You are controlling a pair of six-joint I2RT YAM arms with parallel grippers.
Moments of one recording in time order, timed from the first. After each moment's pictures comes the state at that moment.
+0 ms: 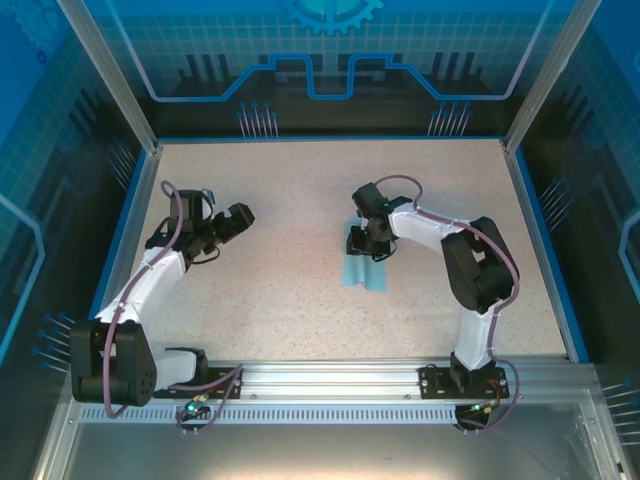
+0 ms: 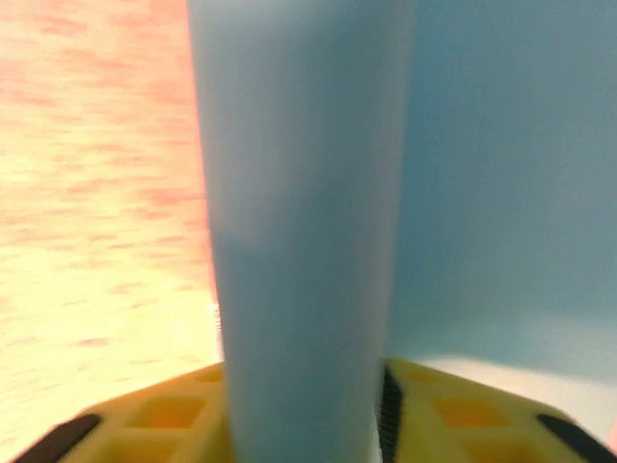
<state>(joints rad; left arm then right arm) 0.00 1.24 0.82 -0.37 0.29 -0.65 0.51 1.89 1.26 -0.64 -0.20 0.58</state>
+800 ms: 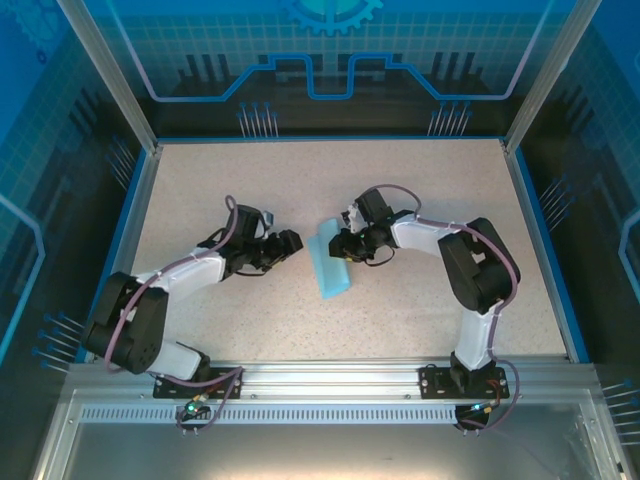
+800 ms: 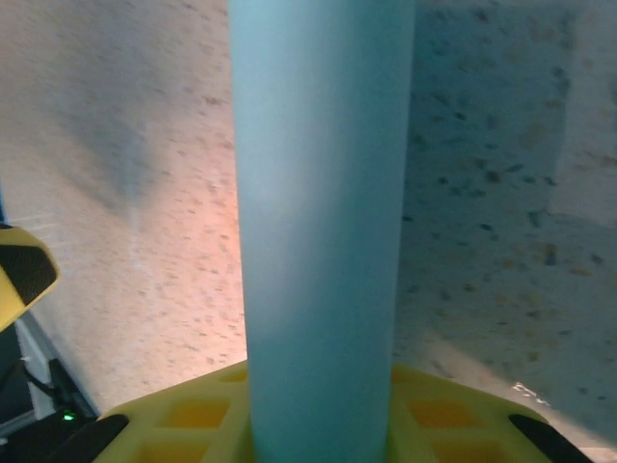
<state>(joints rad) -0.34 1.46 0.73 -0.11 0.43 -0.85 0.50 1.91 1.13 -0.32 -0.56 0.56</state>
